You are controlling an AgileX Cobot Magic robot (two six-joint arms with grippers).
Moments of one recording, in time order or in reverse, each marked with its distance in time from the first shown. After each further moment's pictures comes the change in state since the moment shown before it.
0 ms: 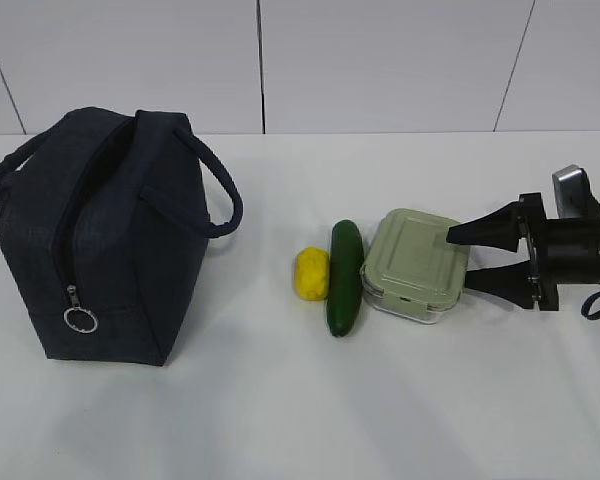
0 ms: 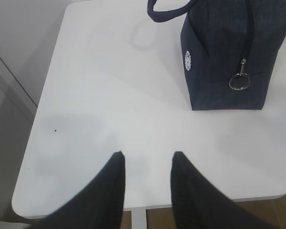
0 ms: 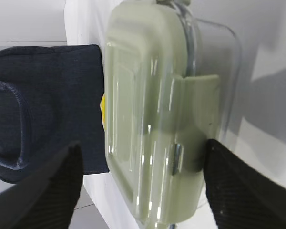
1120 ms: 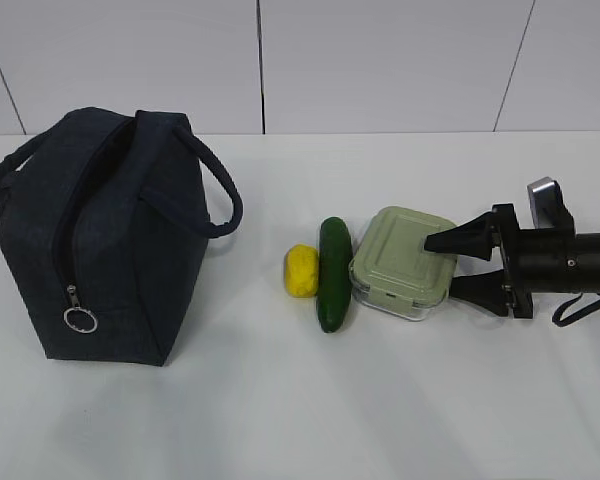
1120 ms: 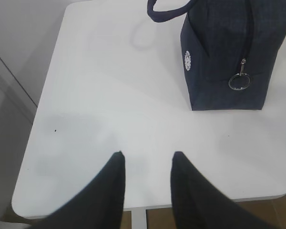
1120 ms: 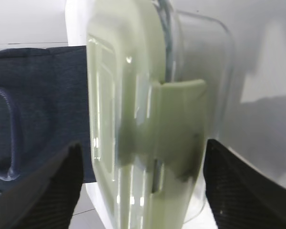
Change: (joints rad) left arm 0.000 0.000 0.000 0.000 0.000 0.000; right arm 0.062 0.062 -0.006 0.086 -0.012 -0.041
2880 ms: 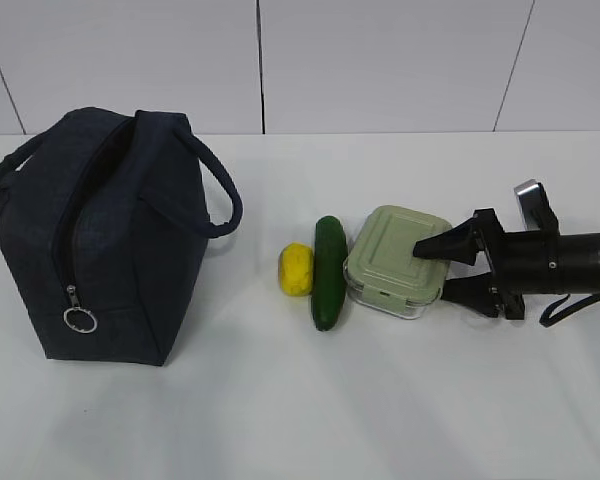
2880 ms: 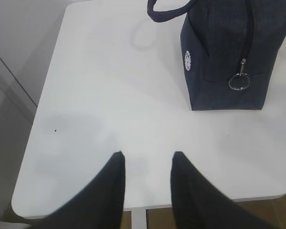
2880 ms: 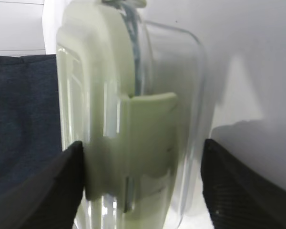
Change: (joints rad) left arm 0.000 0.000 0.000 0.000 0.000 0.000; right arm 0.048 0.002 0.000 0.042 -0.097 -0.024
